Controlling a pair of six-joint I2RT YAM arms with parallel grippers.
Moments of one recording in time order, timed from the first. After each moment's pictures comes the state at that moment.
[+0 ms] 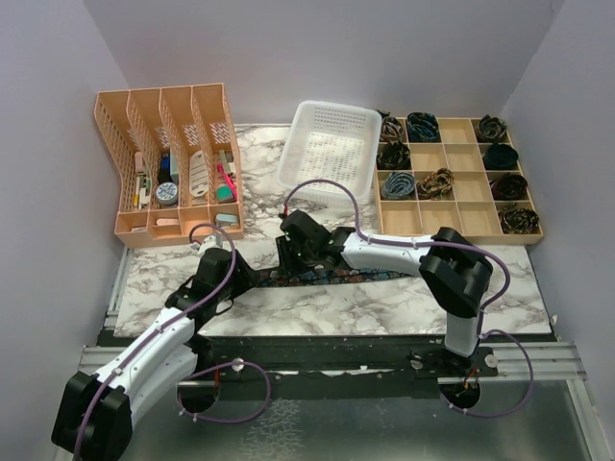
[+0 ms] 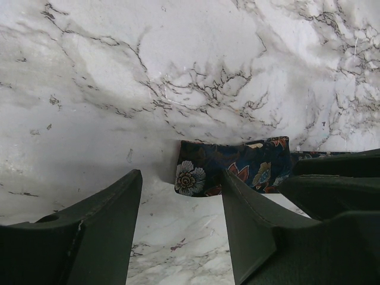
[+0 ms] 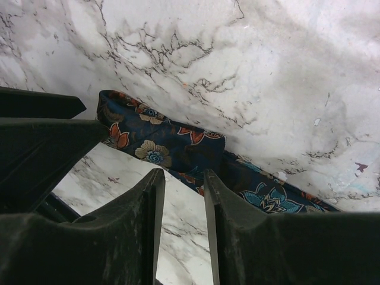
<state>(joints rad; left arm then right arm) -0.41 0.76 0.26 -0.23 -0.09 -0.82 1.01 1.89 1.26 -0.24 -0.02 0.59</state>
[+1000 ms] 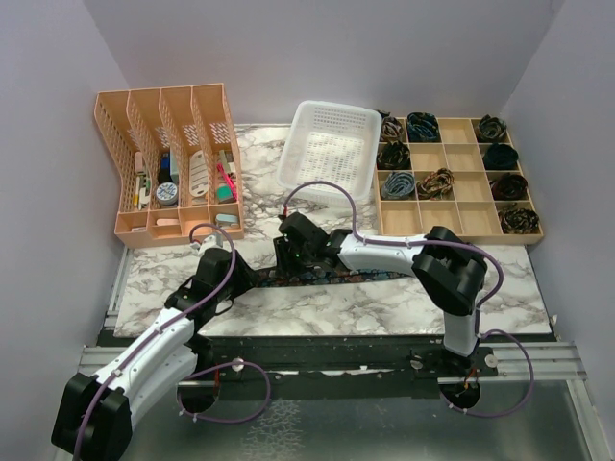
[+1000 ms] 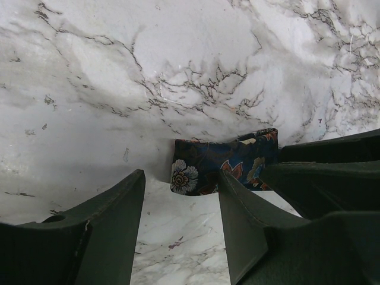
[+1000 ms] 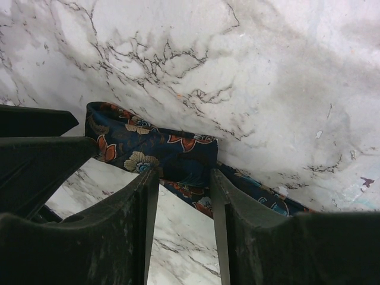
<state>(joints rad) -0.41 0.75 0.26 -0.23 -0.07 -0.82 1.01 1.92 1.25 -0.19 0.00 0.60</state>
